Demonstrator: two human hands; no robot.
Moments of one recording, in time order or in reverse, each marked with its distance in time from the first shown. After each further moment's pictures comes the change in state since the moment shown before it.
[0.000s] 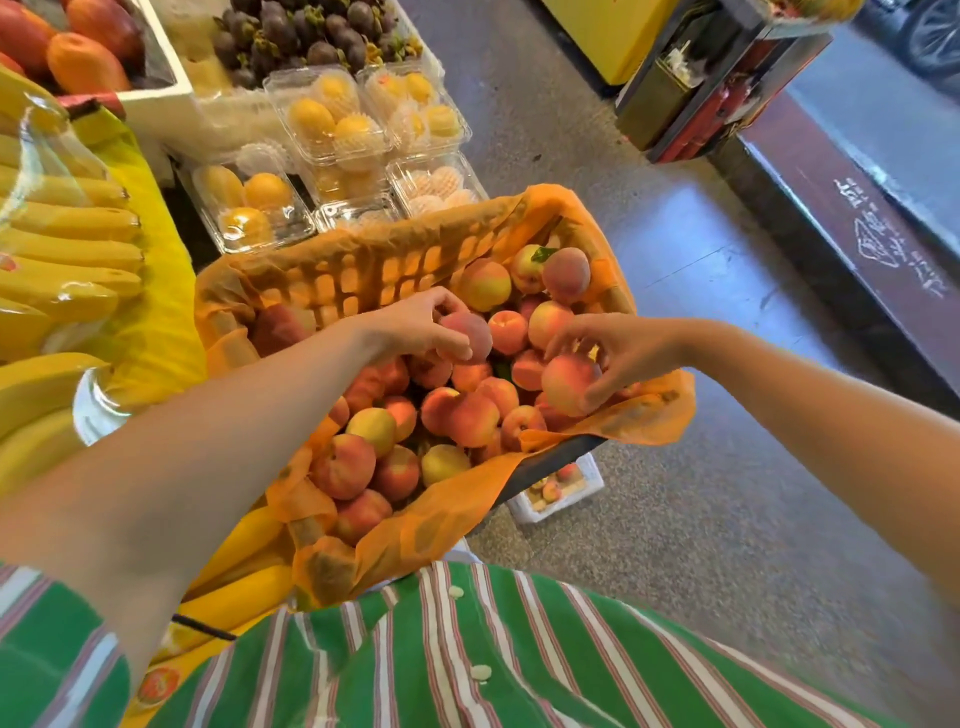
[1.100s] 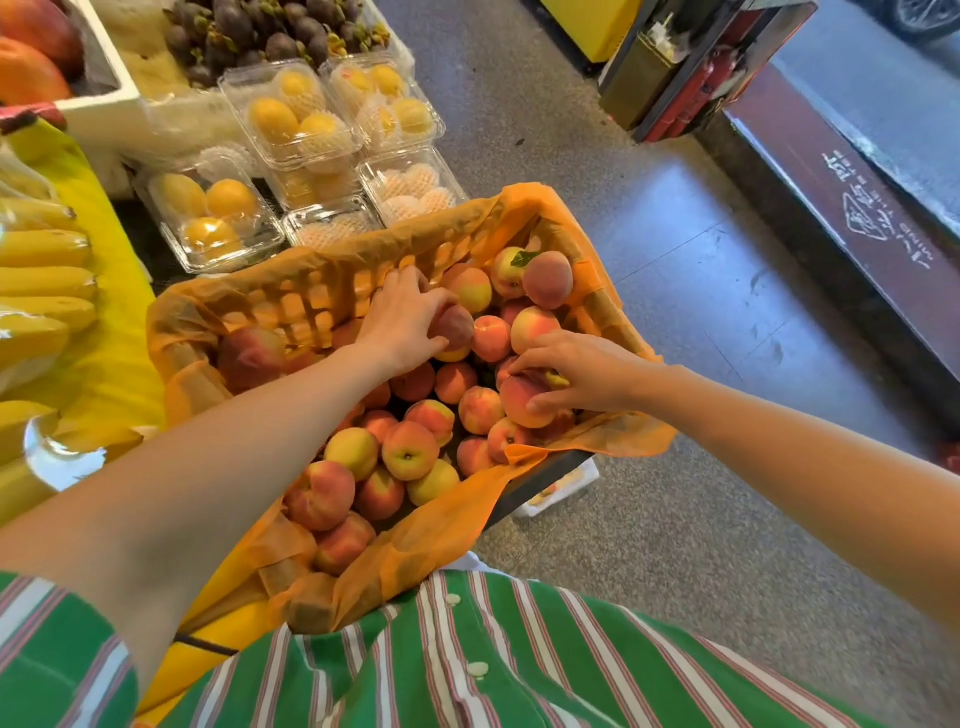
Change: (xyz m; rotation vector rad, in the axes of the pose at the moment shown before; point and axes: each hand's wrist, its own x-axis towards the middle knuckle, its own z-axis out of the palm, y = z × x) left_hand 0.048 -0.007 0.008 0.837 0.413 0.277; right_hand 0.025 0.009 0.031 -0.382 0.237 -0.126
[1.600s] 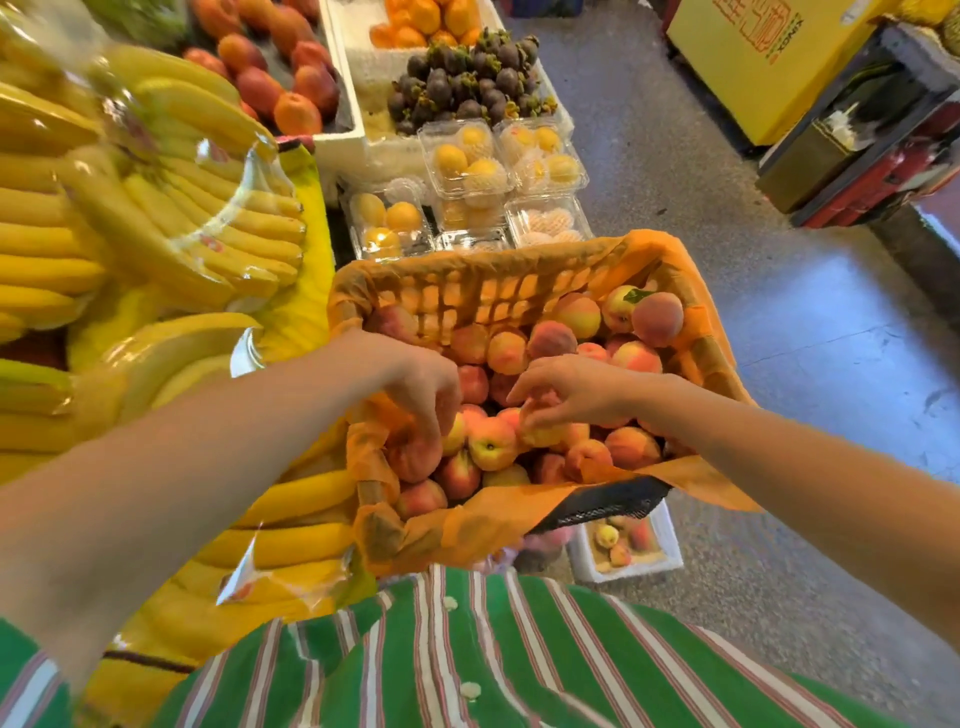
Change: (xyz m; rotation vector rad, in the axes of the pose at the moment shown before) left_hand -0.103 -0.007 -0.070 0.053 -0.853 -0.073; right_hand 0.058 -0.068 -0.005 0.067 -0.130 -0.289
